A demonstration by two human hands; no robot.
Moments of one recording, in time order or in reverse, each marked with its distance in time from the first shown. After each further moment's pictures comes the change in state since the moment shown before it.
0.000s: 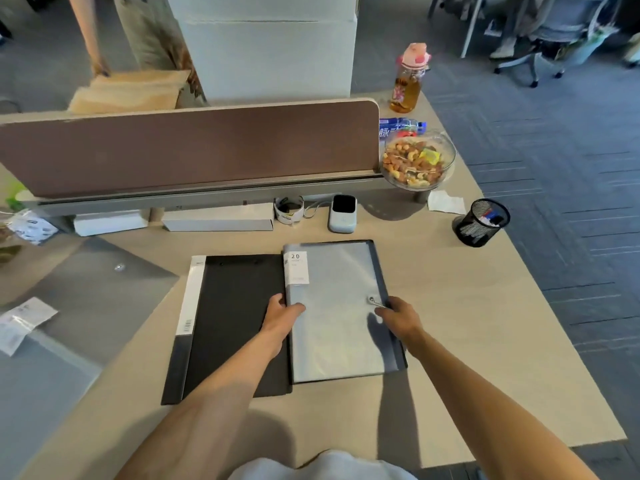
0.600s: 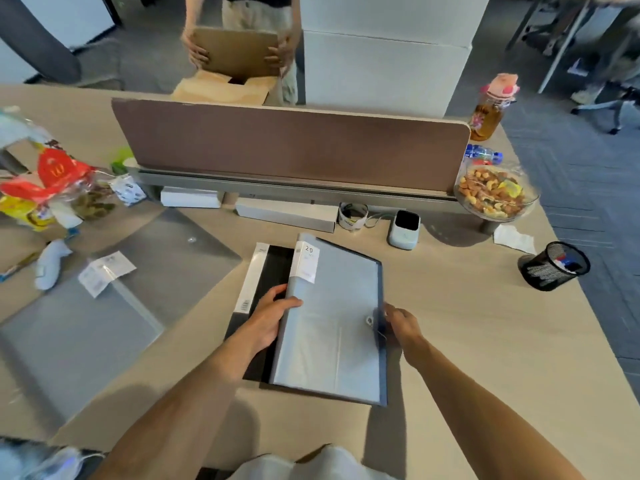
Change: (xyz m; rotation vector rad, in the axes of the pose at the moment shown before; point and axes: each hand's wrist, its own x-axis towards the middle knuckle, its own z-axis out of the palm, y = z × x) left_hand -0.006 -0.018 -0.120 -0.362 -0.050 0.011; right_hand -0.017 -0.060 0.076 0.265 -0.117 0.034
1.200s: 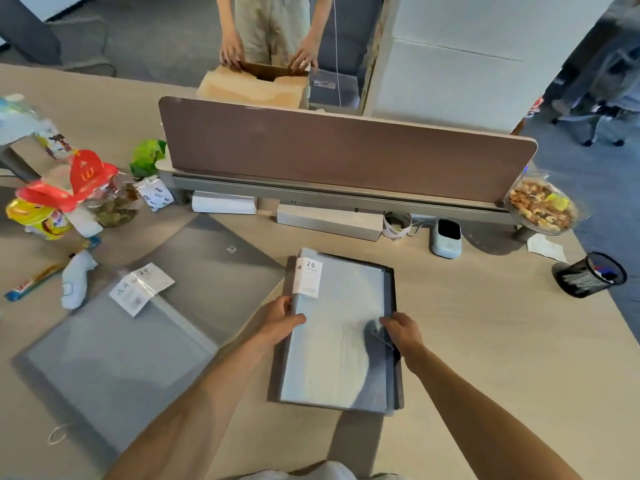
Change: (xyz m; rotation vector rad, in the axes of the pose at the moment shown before) left_hand 0.029 0.032 -0.134 0.551 0.033 0.080; right_hand -0.024 -0.029 0.142 -0.220 0.112 -0.011
